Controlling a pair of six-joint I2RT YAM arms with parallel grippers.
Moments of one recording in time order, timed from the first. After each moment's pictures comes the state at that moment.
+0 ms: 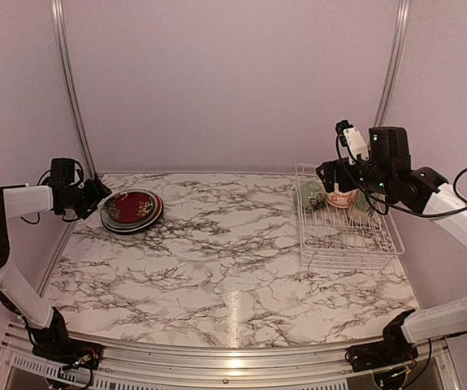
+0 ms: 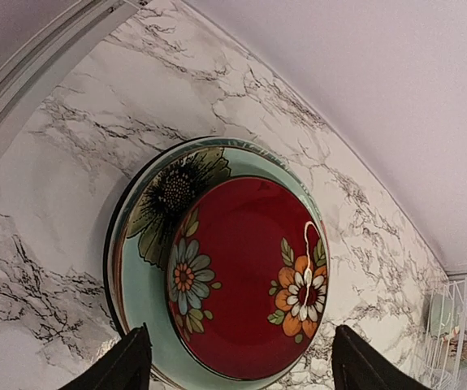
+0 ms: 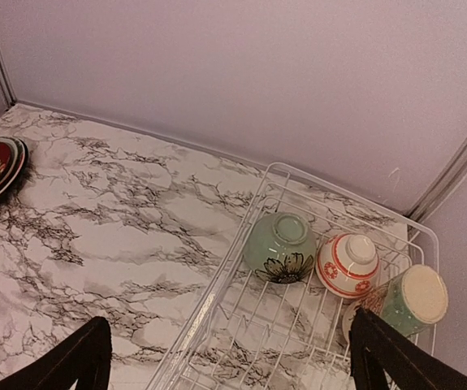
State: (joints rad) left arm 0.07 1.59 0.98 -0.11 0.24 -0.65; right arm 0.46 1.17 1.16 -0.42 0.16 -0.02
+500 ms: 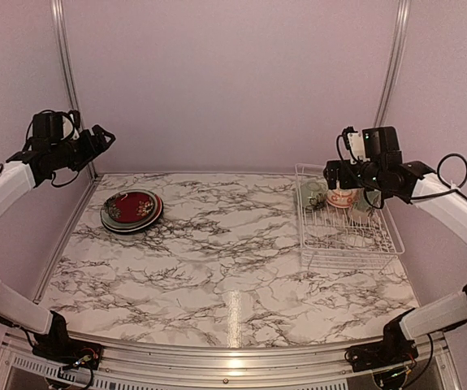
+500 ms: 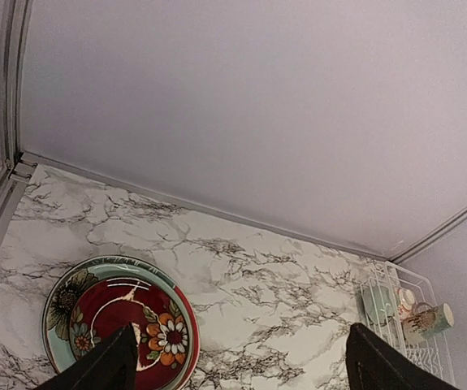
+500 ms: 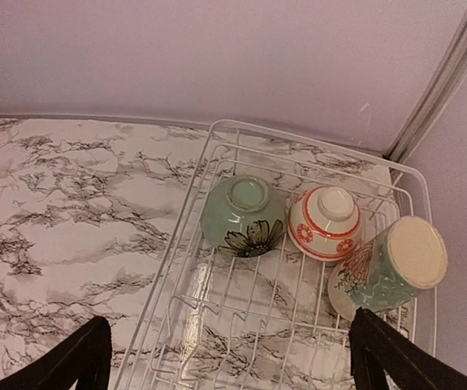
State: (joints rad) left arm -0.06 1.36 1.25 -0.26 0.22 -0.52; right arm 0.36 1.29 1.20 -0.45 0.19 0.08
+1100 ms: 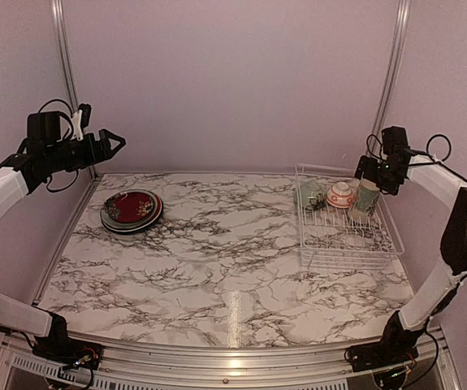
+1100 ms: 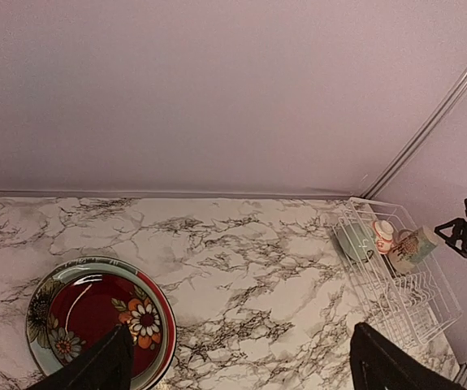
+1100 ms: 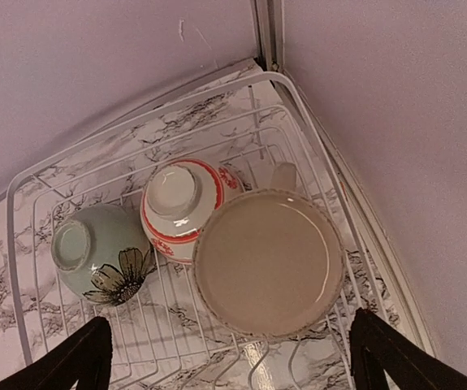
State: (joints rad) left arm -0.13 1.27 1.22 -0.31 0.37 -0.31; right arm -0.04 1.59 1.38 -0.54 0.12 0.37
